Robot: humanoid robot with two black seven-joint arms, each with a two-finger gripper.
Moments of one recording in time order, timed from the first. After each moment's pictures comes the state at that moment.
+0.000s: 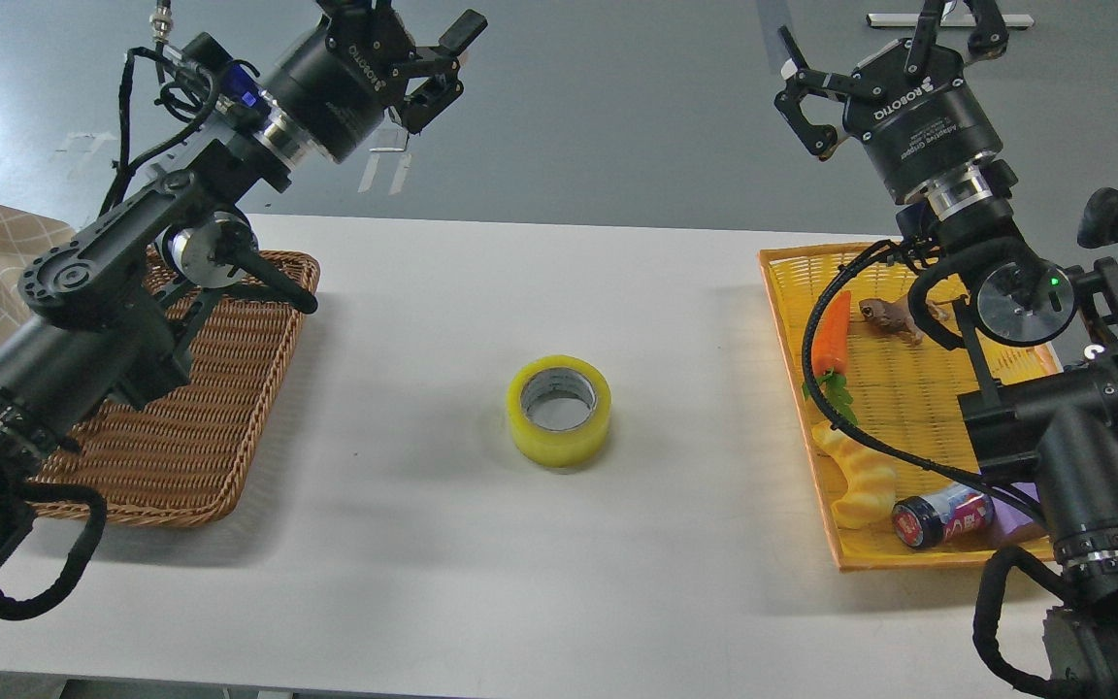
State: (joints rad) left arm -0.89 0.35 -0.88 -0.92 0.63 -0.49 -0.41; right arm 0.72 0.00 1.51 0.94 -0.28 0.49 -0.15
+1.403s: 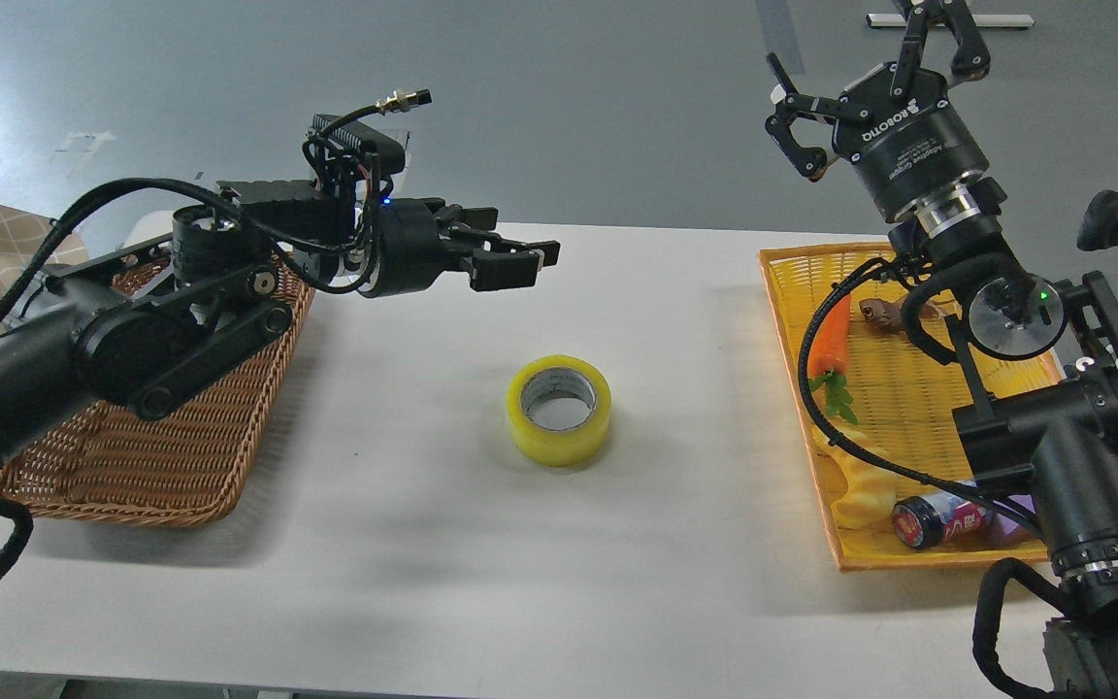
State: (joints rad) left arm -0.93 0.47 -0.52 -1.14 1.83 -0.36 -0.25; right arm 0.70 0.00 1.49 0.94 -0.29 0.49 -0.15
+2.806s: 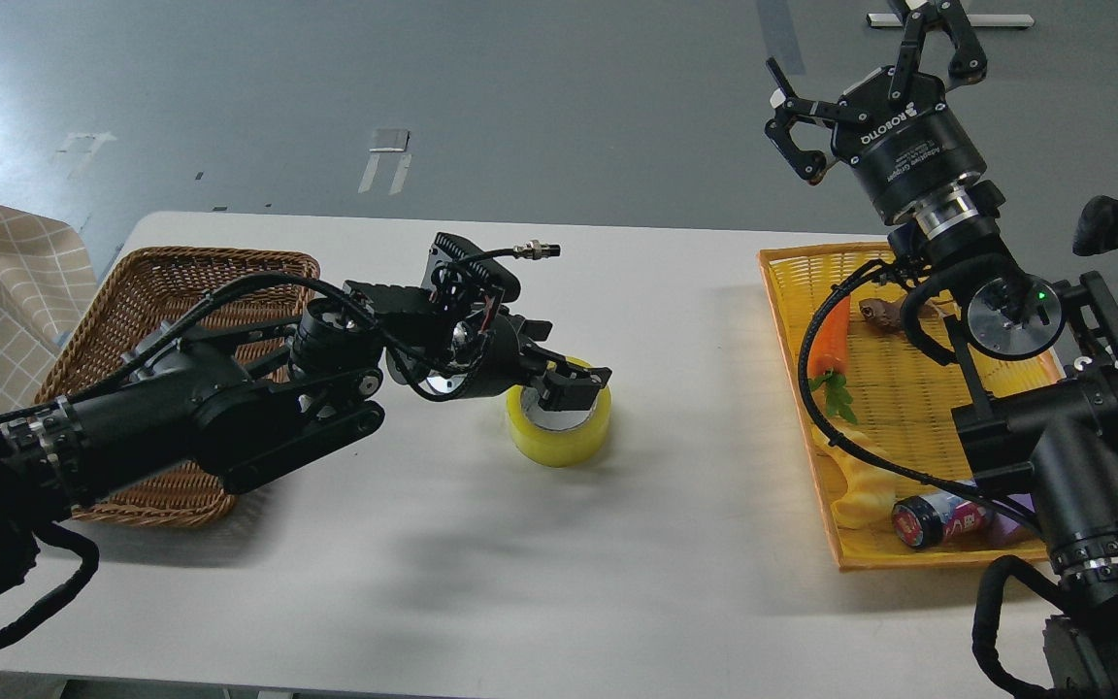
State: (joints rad) left arm -0.91 0.32 -0.34 -1.16 1.86 -0.36 -0.11; right arm 0.70 0.00 1.49 0.91 -0.29 0.49 -0.15
